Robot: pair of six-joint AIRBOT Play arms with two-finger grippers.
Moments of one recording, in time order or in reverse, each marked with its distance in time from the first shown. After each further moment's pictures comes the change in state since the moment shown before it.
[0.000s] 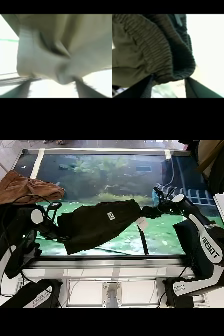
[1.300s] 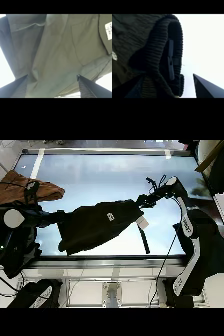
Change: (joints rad) left arm -0.002 0.187 0.112 -0.008 0.182 -0.194; right arm 0.003 -0.500 0.695 -0.082 0.366 0.062
